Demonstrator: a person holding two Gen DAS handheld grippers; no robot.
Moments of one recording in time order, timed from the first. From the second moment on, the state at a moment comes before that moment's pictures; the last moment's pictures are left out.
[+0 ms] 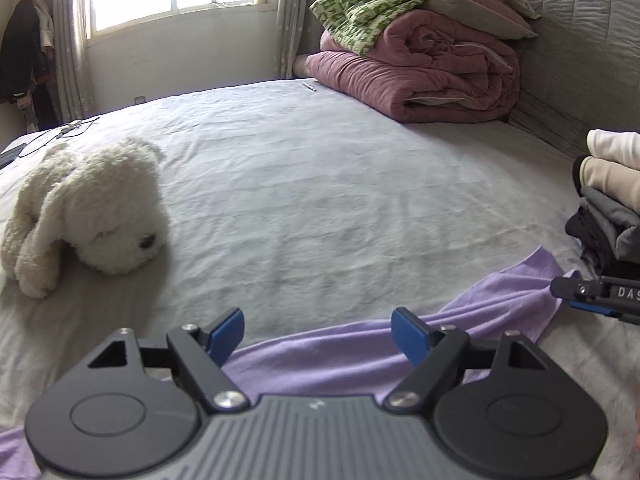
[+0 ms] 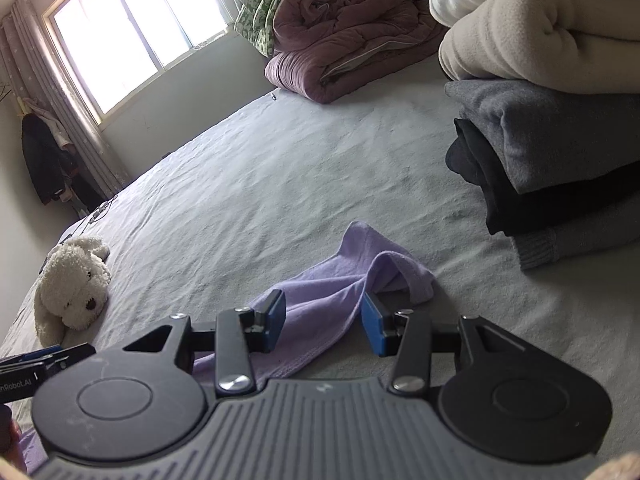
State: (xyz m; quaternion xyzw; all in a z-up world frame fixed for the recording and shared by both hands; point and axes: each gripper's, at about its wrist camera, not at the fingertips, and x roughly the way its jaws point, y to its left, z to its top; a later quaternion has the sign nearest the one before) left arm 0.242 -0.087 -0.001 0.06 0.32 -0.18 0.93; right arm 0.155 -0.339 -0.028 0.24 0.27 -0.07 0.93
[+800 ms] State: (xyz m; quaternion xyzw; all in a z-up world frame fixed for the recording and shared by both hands) left arm 0.243 -0.086 -0.061 -0.05 0.31 -0.32 0.89; right arm 0.200 -0.284 -0.009 0.12 0.28 -0.10 0.95
